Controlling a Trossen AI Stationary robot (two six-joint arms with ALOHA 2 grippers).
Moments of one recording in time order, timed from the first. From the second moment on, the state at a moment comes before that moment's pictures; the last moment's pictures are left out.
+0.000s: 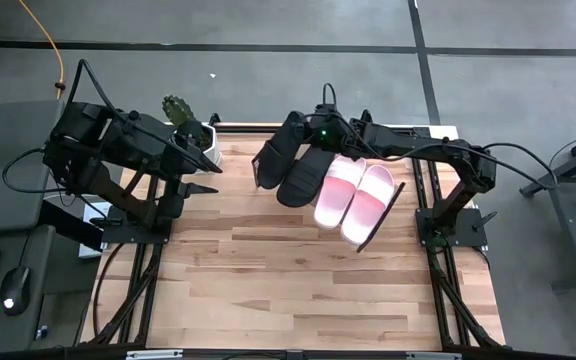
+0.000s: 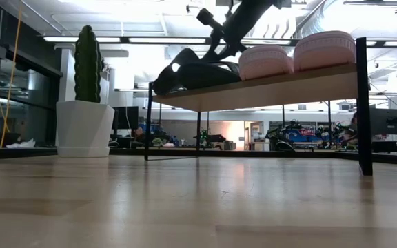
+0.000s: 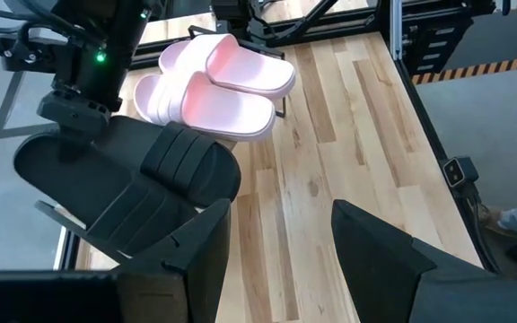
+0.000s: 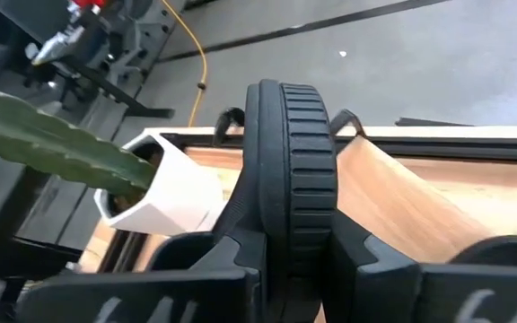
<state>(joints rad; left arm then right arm) -0.08 1.45 2.26 -1.54 -0.14 0.02 -0.28 1.67 1.48 -0.40 0.39 0.95</state>
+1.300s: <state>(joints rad) -0.08 1.45 2.26 -1.51 -0.12 0.02 -0.38 1.67 1.47 -0.43 0.05 0.89</state>
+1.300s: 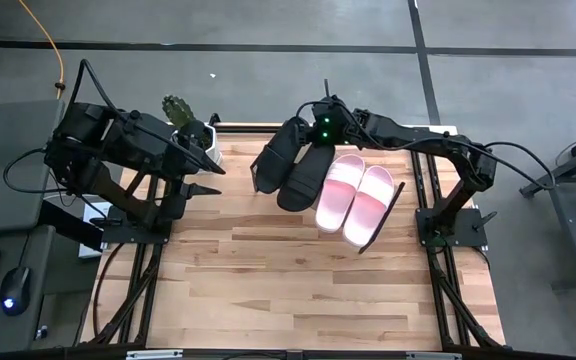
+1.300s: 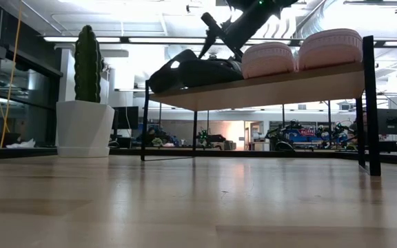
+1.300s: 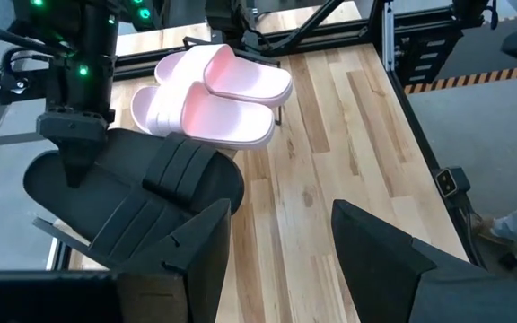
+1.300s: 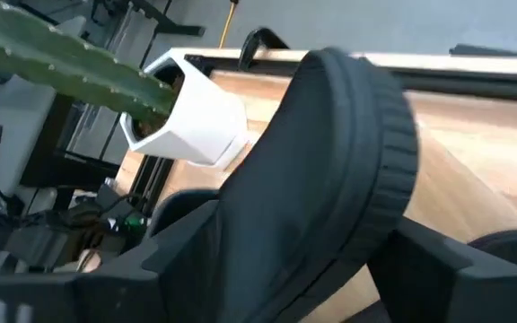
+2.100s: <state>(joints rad) -0.08 1.45 2.26 -1.51 -0.12 0.01 -0.41 1.66 1.52 -0.59 -0.21 0.88</state>
